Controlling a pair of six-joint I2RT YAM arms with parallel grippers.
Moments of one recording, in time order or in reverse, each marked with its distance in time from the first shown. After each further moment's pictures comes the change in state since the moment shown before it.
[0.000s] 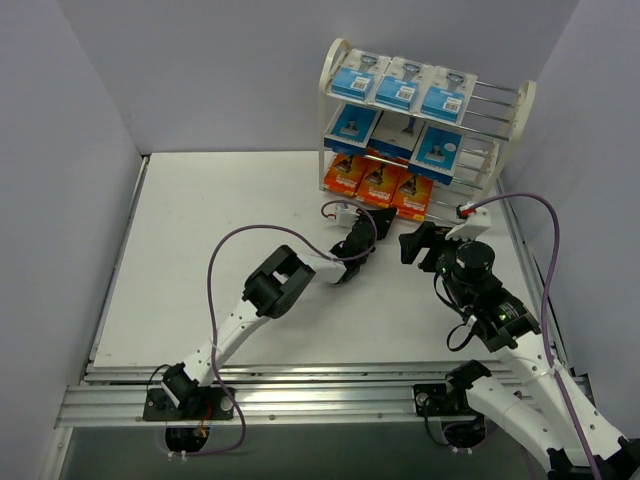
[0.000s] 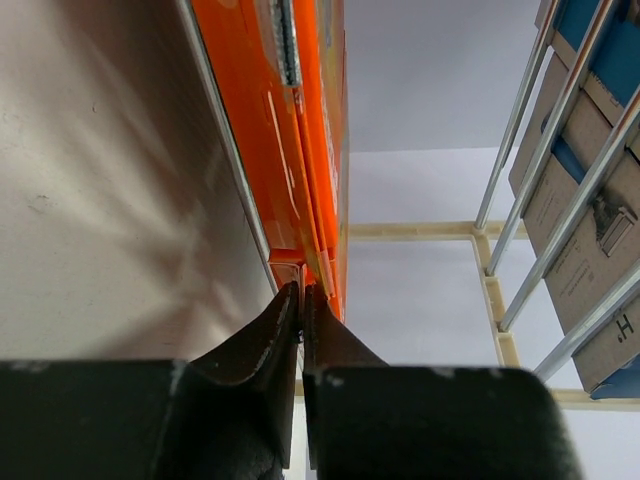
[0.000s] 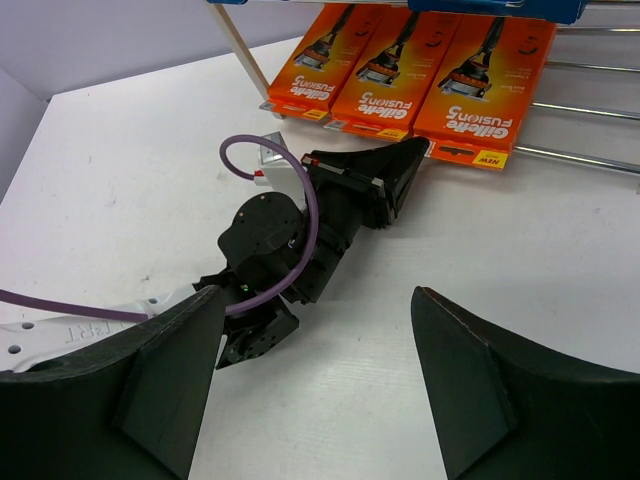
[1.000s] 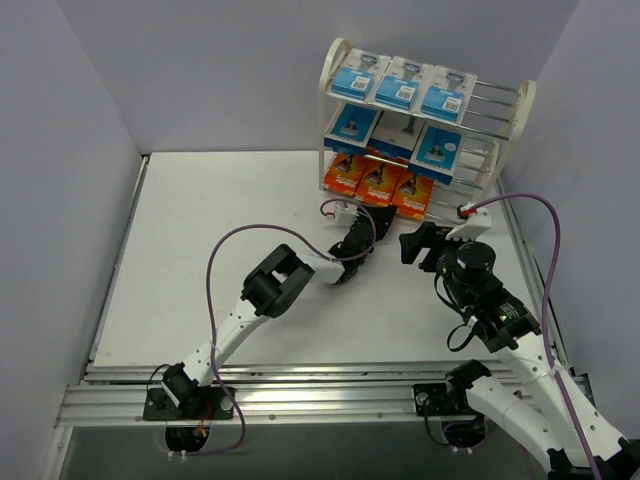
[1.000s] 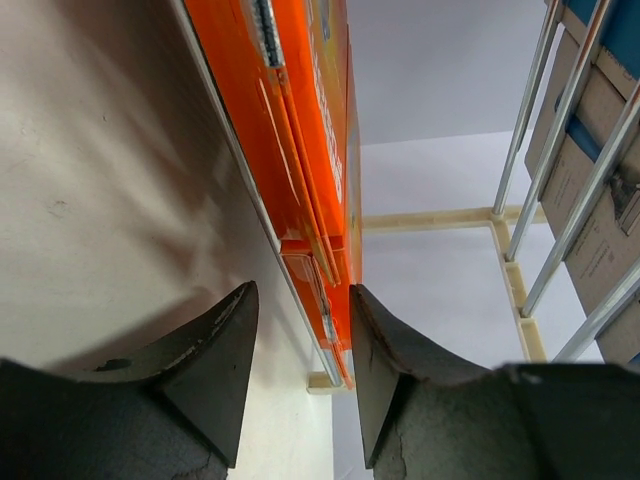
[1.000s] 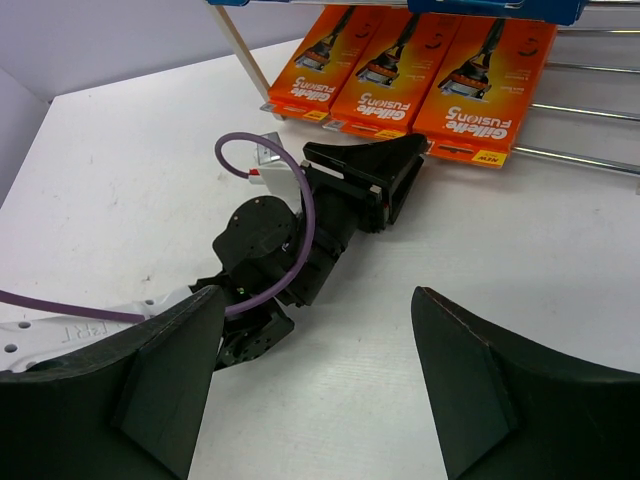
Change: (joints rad) left arm 0.002 -0.011 -0.032 0.024 0.016 0.067; right arm 0.000 -0.006 -0.002 0.000 0.000 0.000
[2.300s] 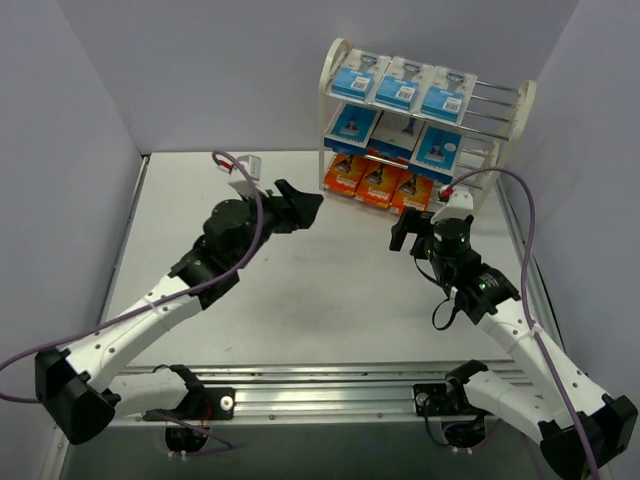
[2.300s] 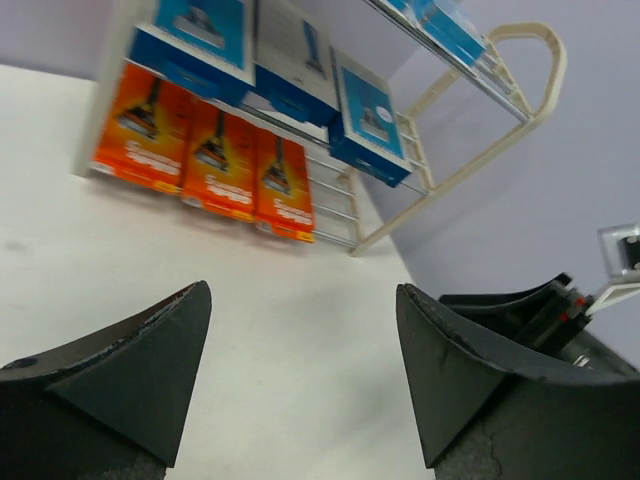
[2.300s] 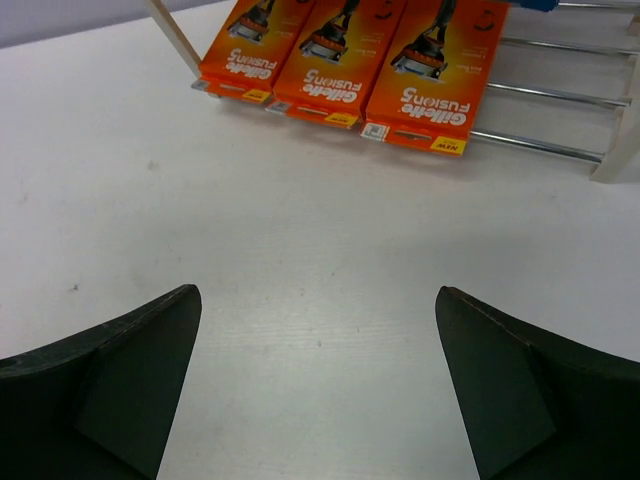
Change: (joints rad) left arm 0.089 -1.524 -0.825 -0.703 0.222 0.783; right arm -0.001 0.211 0.076 -0.024 0.087 -0.029
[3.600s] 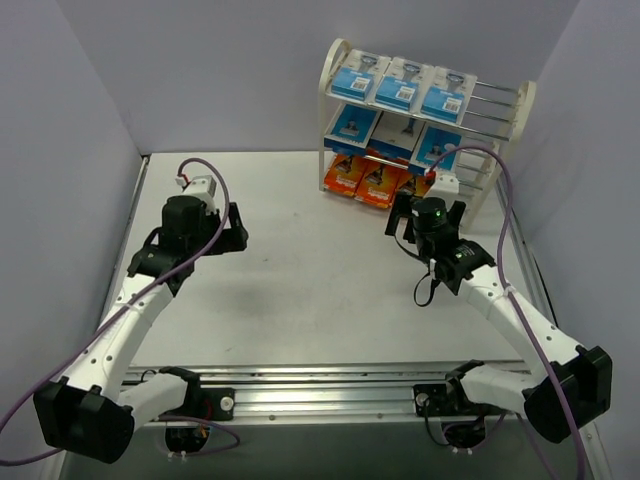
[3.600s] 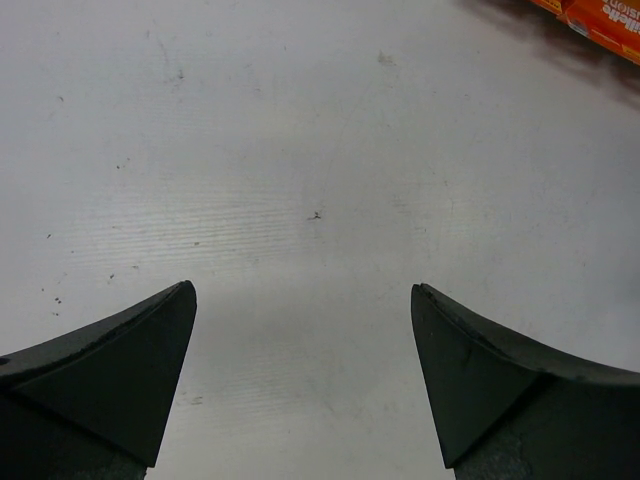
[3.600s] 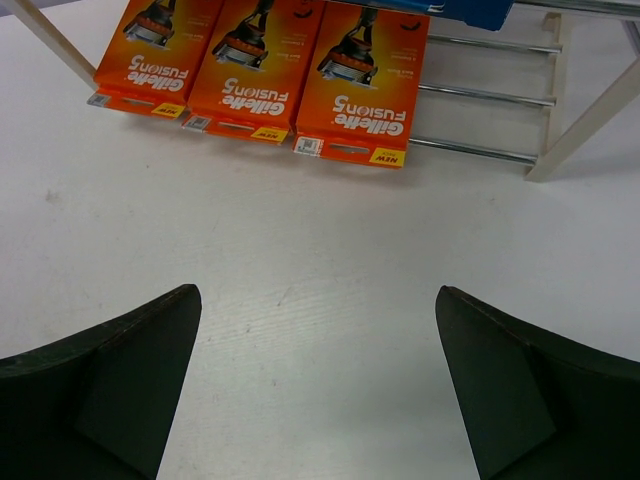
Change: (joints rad) left arm 0.479 -0.116 -0.047 -0.623 0.169 0.352; right arm -0.004 0.246 0.136 0.000 0.166 -0.012
